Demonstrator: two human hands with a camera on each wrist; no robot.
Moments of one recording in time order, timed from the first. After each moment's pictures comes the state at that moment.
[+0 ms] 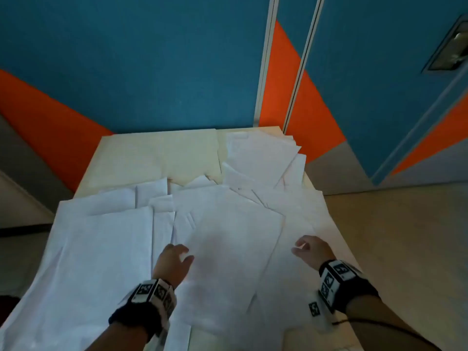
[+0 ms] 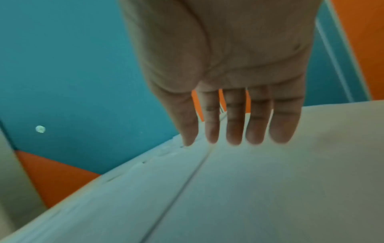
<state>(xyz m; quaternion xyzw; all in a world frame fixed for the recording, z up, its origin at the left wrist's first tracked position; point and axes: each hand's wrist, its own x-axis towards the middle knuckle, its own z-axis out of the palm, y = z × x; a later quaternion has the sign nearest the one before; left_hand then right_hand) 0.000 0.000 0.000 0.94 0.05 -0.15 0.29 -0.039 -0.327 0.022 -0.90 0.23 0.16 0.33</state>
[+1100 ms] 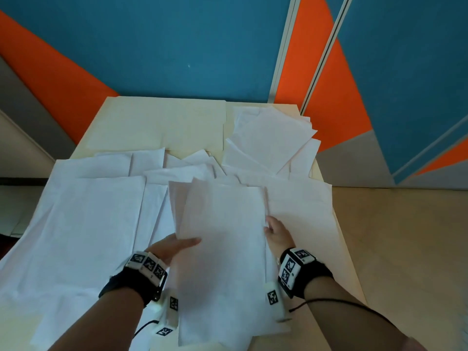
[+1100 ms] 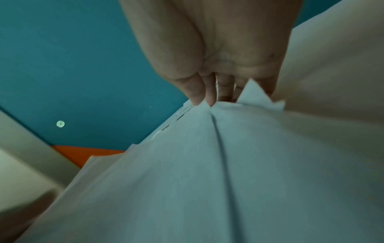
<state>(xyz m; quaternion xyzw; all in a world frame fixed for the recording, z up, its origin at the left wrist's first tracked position) 0.000 -0.031 -0.009 0.66 0.22 -0.36 0.62 -0.002 -0.291 -0.014 -0.89 0.15 0.16 0.41</state>
